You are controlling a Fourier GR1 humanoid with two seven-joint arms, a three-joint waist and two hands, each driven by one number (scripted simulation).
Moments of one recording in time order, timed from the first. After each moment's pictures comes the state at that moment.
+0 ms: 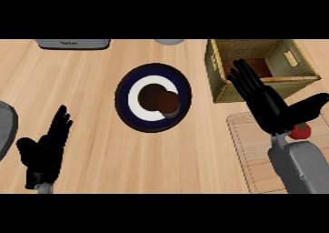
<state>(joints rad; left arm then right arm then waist) 0.05 0.37 -0.23 -1.61 0.20 0.42 0.16 -0.33 -0.28 0.15 -1.44 -0.43 0.09 0.04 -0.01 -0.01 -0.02</state>
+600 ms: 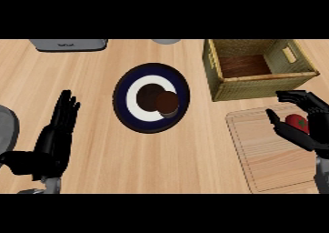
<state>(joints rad) 0.00 0.29 -0.23 -1.69 0.22 0.39 0.00 -0.10 -0.42 0.01 -1.53 -0.11 -0.18 -0.17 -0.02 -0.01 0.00</state>
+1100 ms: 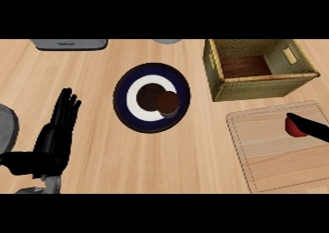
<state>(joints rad) -0.01 0.29 -0.22 -1.68 0.23 0.36 -0.03 -0.09 -0.53 -0.02 -1.51 0.31 -0.56 0.28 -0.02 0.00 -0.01</state>
